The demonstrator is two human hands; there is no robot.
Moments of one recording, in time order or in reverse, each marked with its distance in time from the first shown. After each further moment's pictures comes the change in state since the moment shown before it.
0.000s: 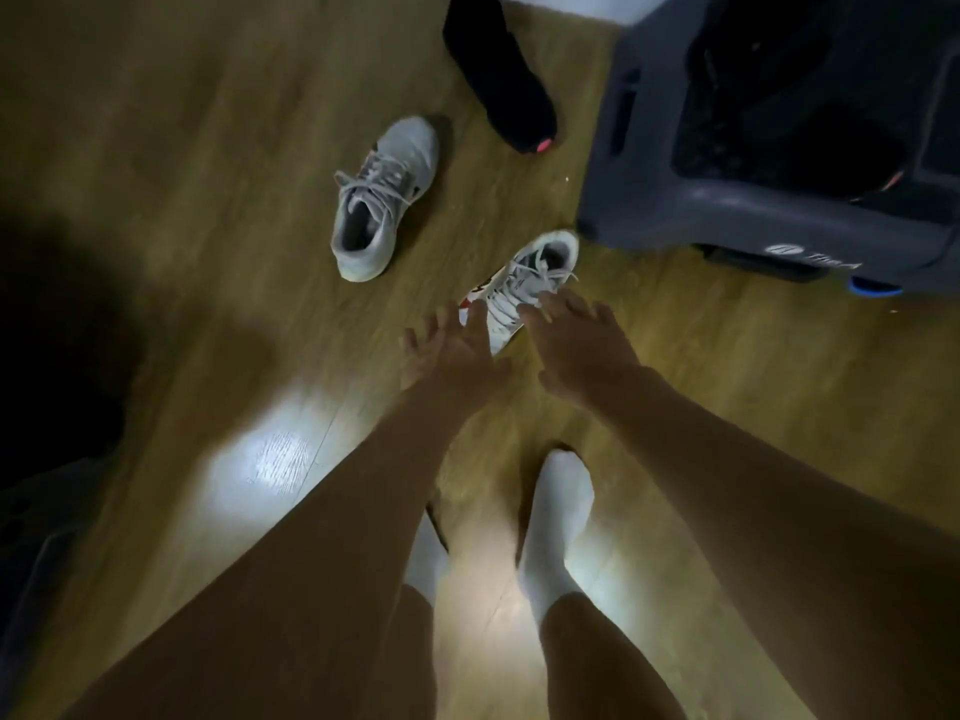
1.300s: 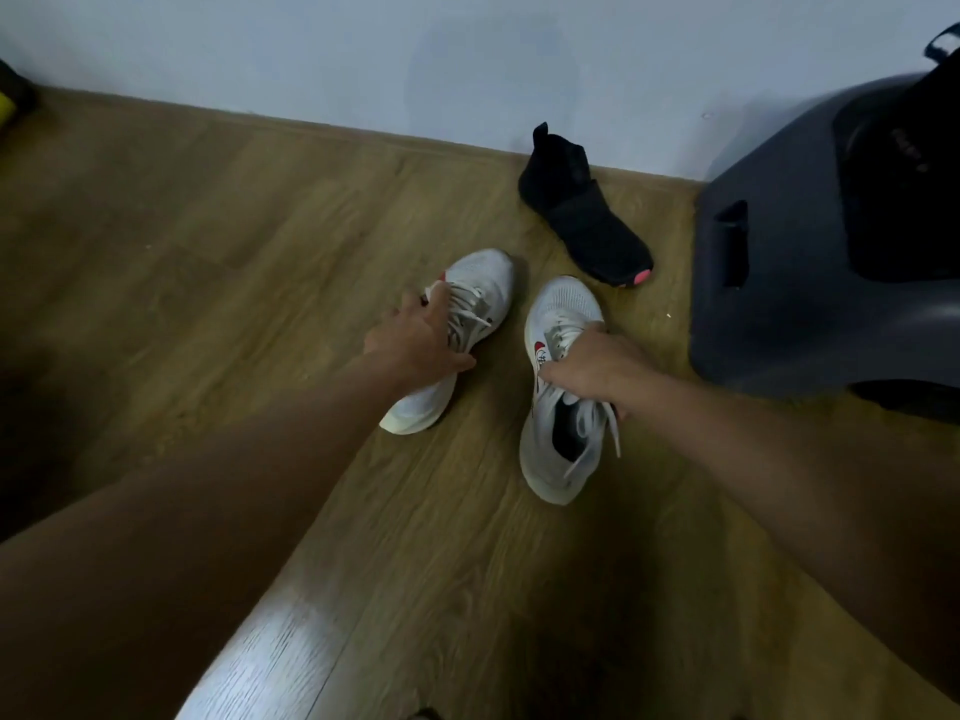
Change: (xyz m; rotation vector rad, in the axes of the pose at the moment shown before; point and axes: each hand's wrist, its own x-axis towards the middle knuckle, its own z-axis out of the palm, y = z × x) left_hand 0.241 -0.174 0.004 -0.028 0.309 0.030; right_hand 0.239 -0.030 0.020 0.524 0.224 0.429
